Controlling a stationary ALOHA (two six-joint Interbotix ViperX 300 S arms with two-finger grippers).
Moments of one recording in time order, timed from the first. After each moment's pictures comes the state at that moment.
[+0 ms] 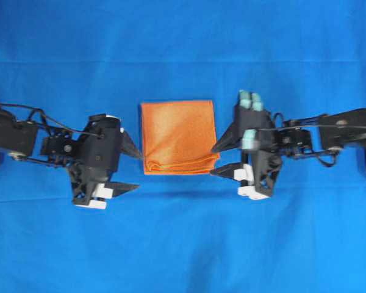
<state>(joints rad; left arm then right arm) -0.15 -0.18 0.85 -0.04 0.06 0.02 0.08 -0.16 0.79 0.05 0.02 0.20</state>
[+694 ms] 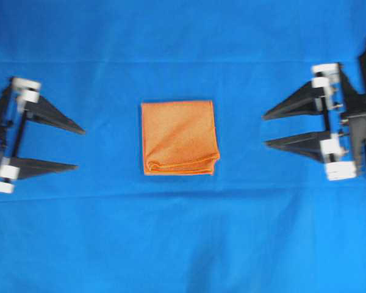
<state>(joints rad) -0.15 -0.84 1.03 -0.04 0.12 0.04 0.05 -0.72 0.91 -0.01 0.11 0.19</state>
